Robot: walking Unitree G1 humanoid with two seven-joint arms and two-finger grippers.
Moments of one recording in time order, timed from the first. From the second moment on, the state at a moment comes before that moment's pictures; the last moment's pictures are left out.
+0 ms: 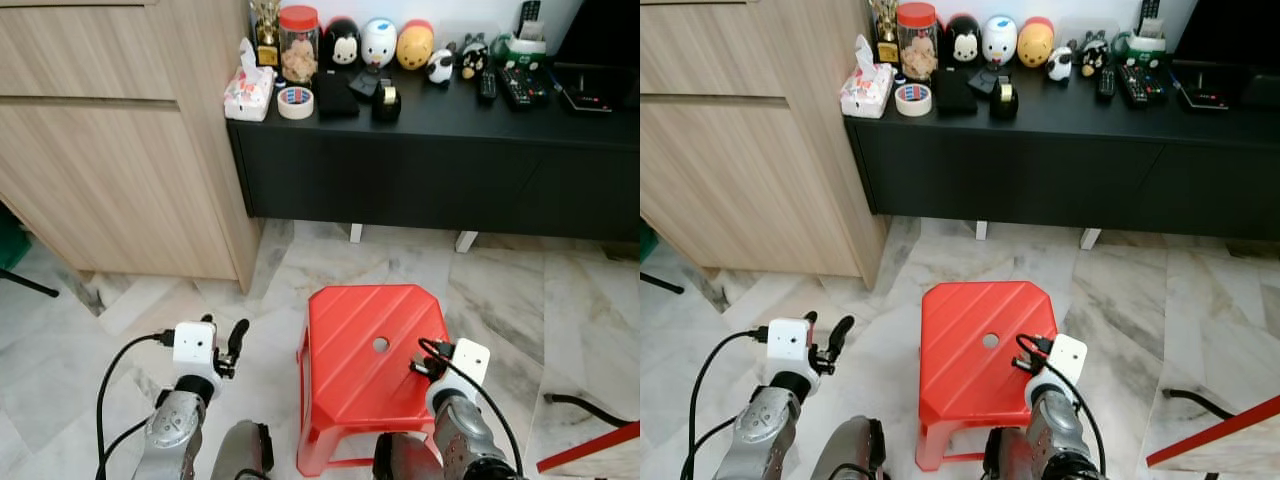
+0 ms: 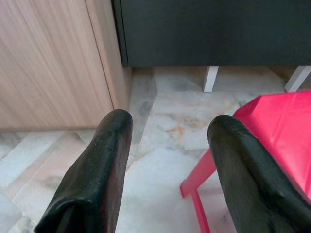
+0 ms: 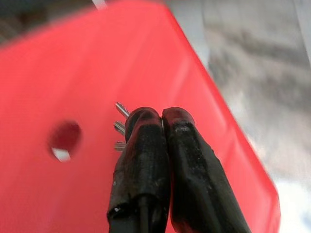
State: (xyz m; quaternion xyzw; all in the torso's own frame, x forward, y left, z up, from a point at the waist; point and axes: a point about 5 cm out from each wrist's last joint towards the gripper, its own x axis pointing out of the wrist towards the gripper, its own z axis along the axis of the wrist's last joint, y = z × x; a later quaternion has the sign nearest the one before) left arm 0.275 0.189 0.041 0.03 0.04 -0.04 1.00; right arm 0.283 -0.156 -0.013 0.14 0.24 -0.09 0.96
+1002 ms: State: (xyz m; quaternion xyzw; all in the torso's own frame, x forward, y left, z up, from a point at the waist) left arm 0.274 0.191 0.023 0.02 0.07 -0.01 1.00; right arm 0.285 -0.146 0.002 0.09 0.17 0.01 0.98
